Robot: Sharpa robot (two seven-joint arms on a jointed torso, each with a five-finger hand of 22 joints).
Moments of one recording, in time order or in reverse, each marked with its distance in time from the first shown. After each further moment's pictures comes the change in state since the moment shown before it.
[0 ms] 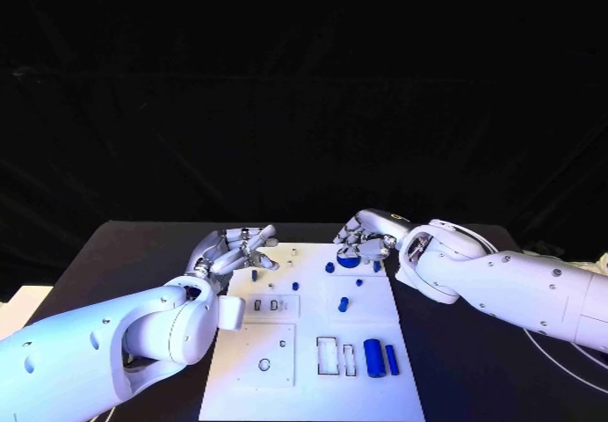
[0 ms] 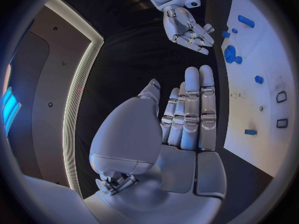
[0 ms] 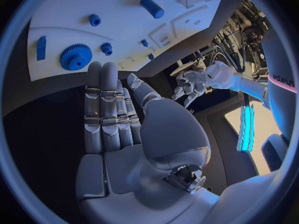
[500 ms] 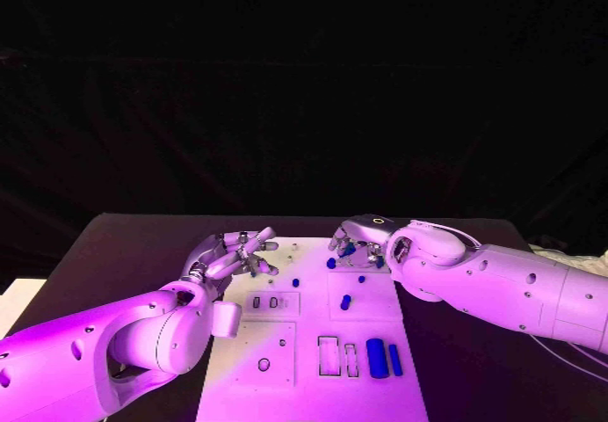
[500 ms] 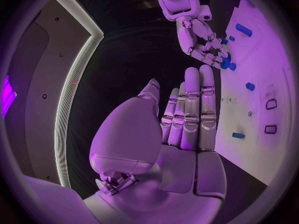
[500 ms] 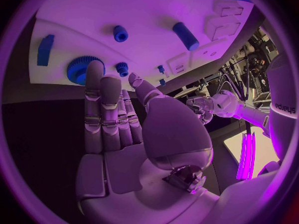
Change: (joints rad) left arm 0.005 -0.017 0.010 0.050 0.024 0.039 -0.026; left_hand 0.000 0.000 -0.021 -0.004 0.000 0.000 0.000 -0.016 0.000 0.000 0.000 -0.017 0.006 -0.008 0.000 0.040 0.051 0.000 -0.003 0.002 0.034 0.024; right arm 0.004 0.033 0.000 -0.018 -0.261 0.085 -0.093; right_hand 0.004 -0.037 0.055 0.044 -0.010 -0.025 -0.001 -0.004 -0.002 -0.111 0.015 0.000 -0.004 -0.001 0.001 0.332 0.297 0.000 -0.021 0.009 0.139 0.090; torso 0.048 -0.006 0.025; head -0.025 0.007
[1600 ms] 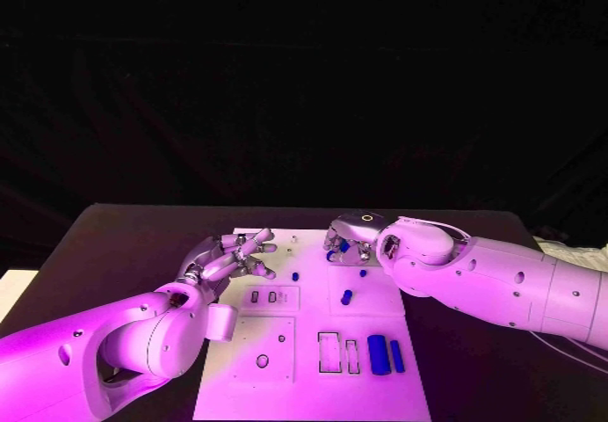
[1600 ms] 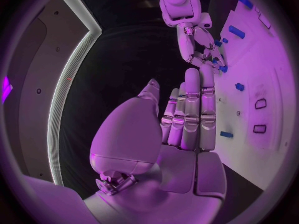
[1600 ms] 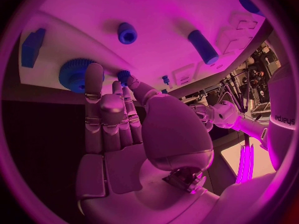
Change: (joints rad) left arm 0.003 -0.004 0.001 0.015 0.006 0.024 -0.030; left_hand -0.004 0.004 -0.012 -0.007 0.000 0.000 0.000 -0.008 0.000 0.000 0.000 -0.004 0.007 -0.015 0.000 0.025 0.037 0.000 0.000 -0.001 0.042 0.032; right arm 0.007 0.004 0.005 0.021 -0.100 0.018 -0.035; right_hand 0.044 -0.007 0.141 0.064 -0.114 0.065 -0.013 0.008 0.011 0.070 -0.017 0.000 0.001 0.004 -0.004 0.236 0.244 0.000 -0.034 -0.006 0.136 0.083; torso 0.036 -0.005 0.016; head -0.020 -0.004
